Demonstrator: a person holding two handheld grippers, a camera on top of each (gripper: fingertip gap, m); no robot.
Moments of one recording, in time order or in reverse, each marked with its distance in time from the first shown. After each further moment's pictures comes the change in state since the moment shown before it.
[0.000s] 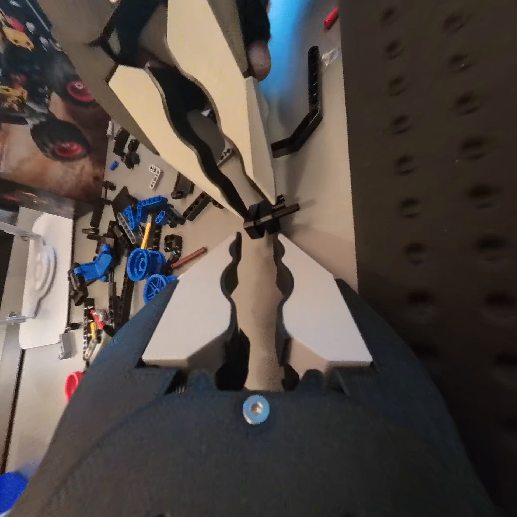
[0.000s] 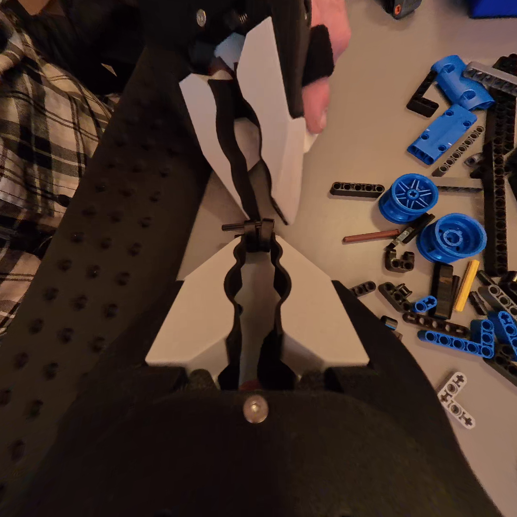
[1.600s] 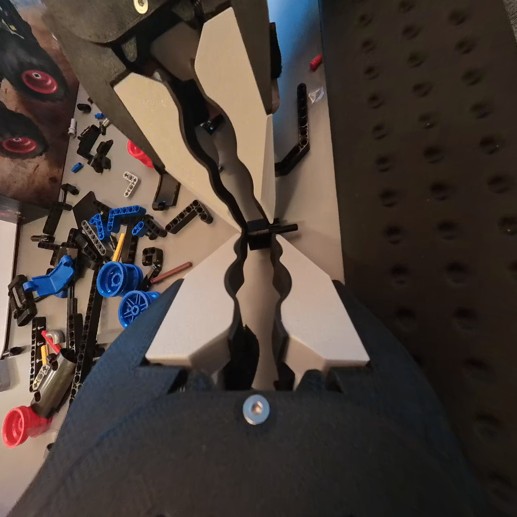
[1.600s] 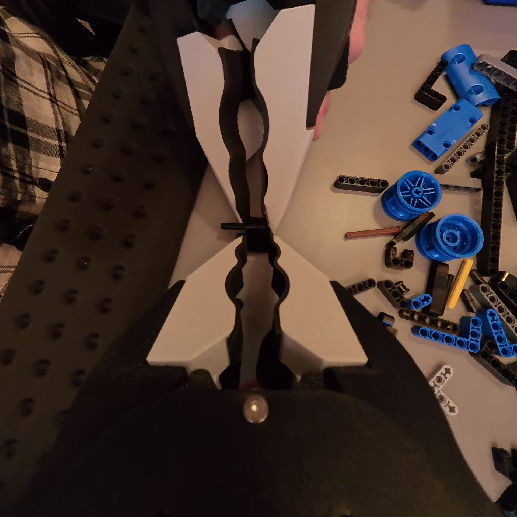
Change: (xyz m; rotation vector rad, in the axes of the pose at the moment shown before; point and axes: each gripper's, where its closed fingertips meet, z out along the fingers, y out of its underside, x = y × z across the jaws) left arm 0.002 -0.009 0.005 0.043 0.140 -0.109; right arm -0.001 0.006 0.003 -0.078 0.039 -0.052
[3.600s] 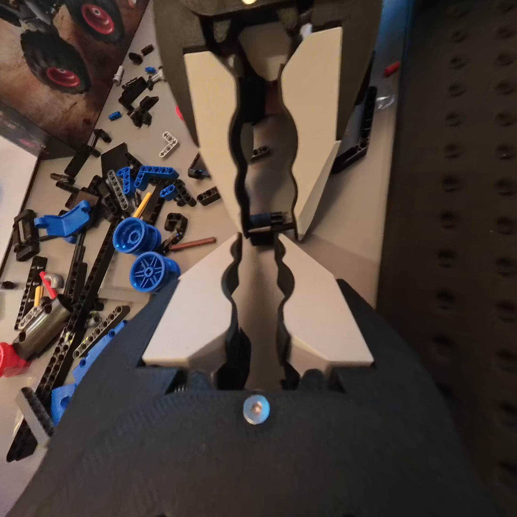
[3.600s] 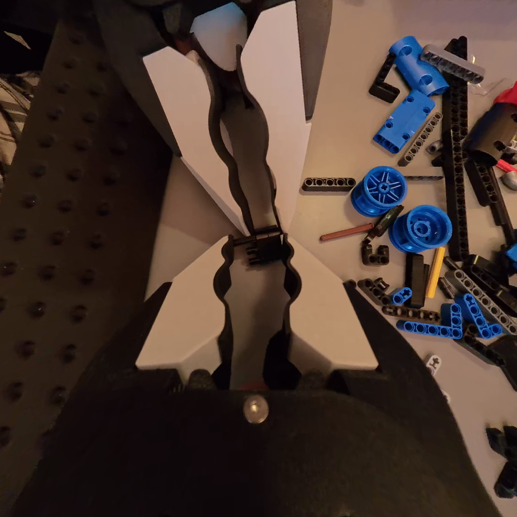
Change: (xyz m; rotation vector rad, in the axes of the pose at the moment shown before) left arm -0.024 0.013 -0.001 -0.004 -0.118 -0.214; right arm 0.019 -0.002 0.010 -0.007 0.129 0.072
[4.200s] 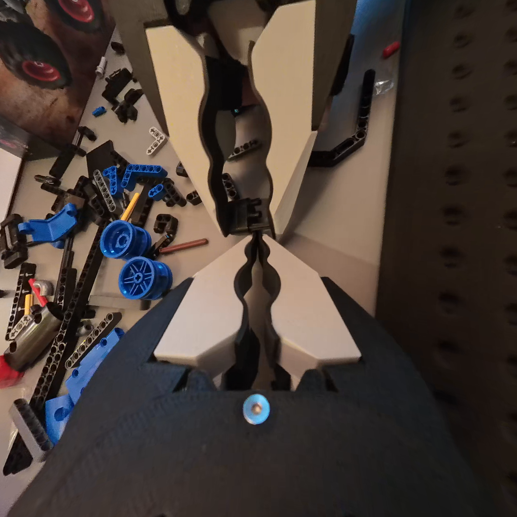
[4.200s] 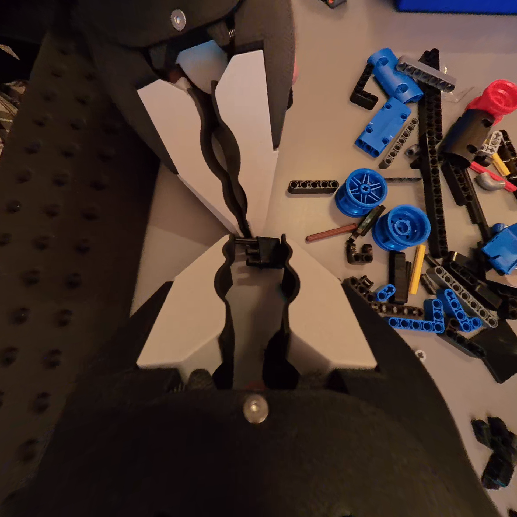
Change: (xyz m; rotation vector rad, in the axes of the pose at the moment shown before) left arm 0.005 0.004 0.007 -0.029 0.015 0.028; right arm 0.010 -0.003 -0.003 0.037 0.037 0.002
